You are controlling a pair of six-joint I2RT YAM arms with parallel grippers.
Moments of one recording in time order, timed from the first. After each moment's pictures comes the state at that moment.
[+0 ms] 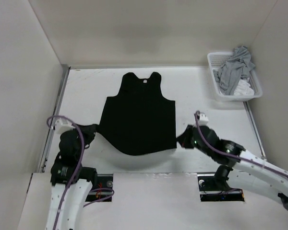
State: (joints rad) left arm -0.12 0.25 0.60 -0.69 -0.15 -0.93; right arm 1.01 0.69 0.59 -0.51 0.31 0.89
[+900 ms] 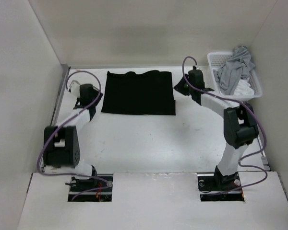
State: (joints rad) left arm -0.02 1.60 0.93 0.15 -0.23 -0.93; right arm 0.27 1.88 1.33 0.03 -0.03 0.70
